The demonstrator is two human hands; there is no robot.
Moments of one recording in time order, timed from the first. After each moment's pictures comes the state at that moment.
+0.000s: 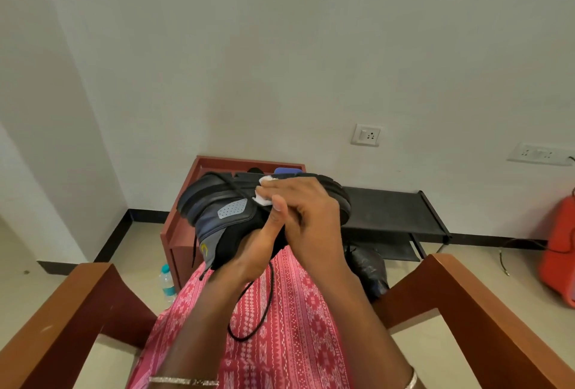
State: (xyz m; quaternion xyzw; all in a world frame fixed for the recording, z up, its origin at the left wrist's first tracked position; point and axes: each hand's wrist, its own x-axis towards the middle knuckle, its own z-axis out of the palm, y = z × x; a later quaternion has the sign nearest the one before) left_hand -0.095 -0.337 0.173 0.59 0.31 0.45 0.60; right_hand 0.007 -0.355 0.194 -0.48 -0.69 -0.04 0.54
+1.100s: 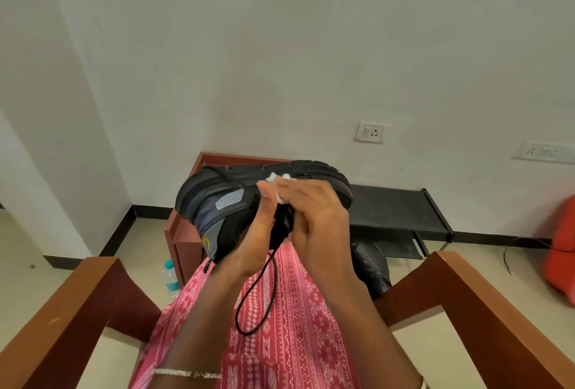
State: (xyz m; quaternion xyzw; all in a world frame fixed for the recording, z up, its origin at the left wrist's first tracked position) left_hand -0.101 -0.338 0.182 0.56 0.26 0.46 0.64; right_hand 0.007 -0.369 0.187 -0.54 -0.68 -0.11 0.48
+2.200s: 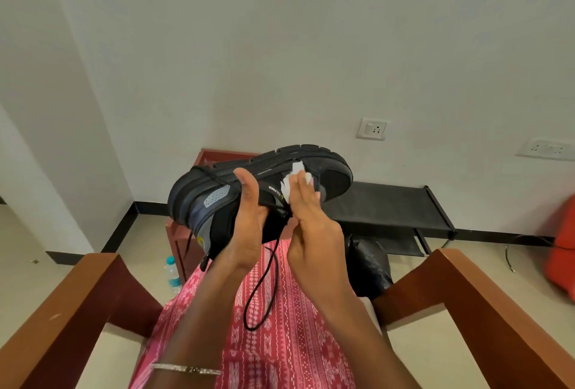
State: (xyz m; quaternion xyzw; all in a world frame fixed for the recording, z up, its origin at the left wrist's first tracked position) left_hand -0.103 -0.343 0.199 0.49 0.23 0.49 0.68; right_hand -0.002 -0.384 0.168 -0.61 -0.65 0.03 0.46
